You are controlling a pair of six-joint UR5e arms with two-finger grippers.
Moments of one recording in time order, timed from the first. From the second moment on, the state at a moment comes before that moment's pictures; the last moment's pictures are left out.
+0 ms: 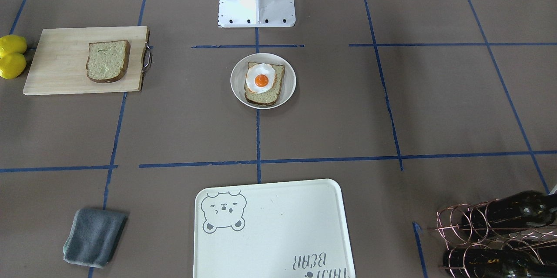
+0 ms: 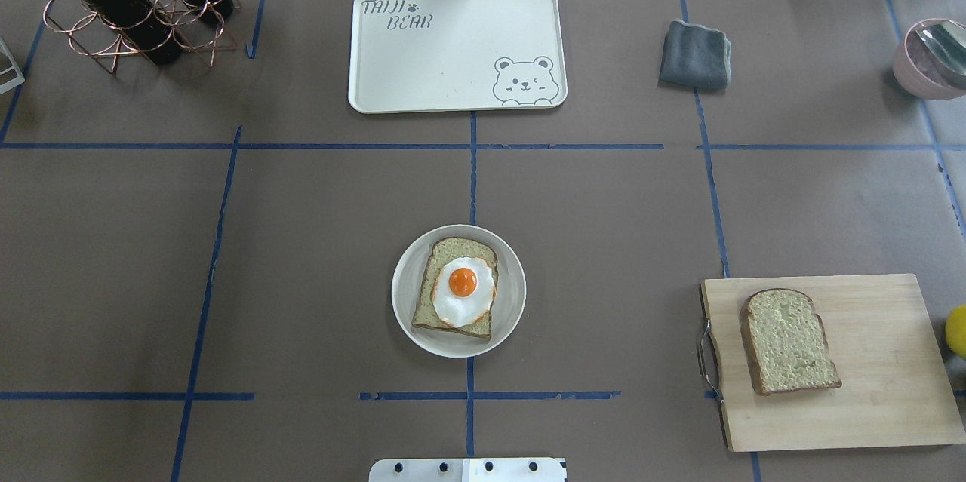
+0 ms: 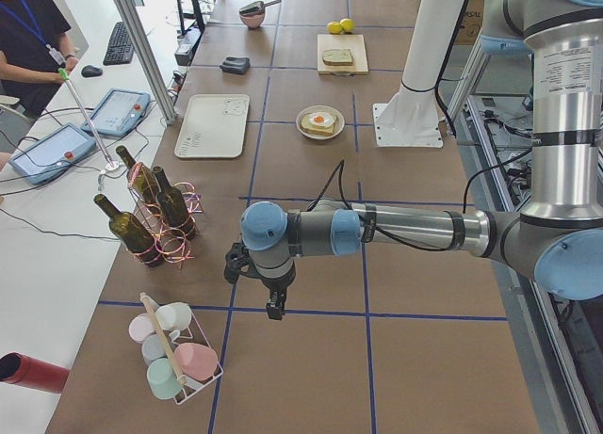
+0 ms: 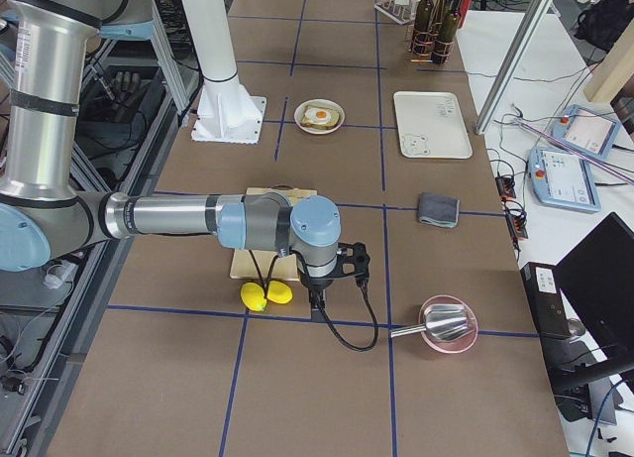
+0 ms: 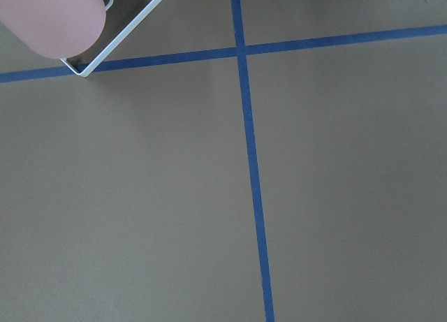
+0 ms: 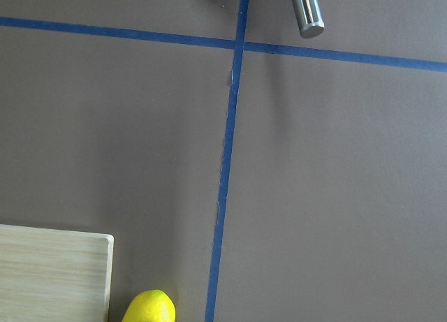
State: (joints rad) left arm -1.58 -1.48 -1.73 -1.42 -2.36 0.19; right arm 1.61 -1.79 1.86 -1.66 2.33 -0.13
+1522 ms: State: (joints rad) left arm -1.58 -1.48 -1.84 -1.43 -2.33 0.20; right arm 1.61 -1.84 1.88 -1.59 2.47 -0.14
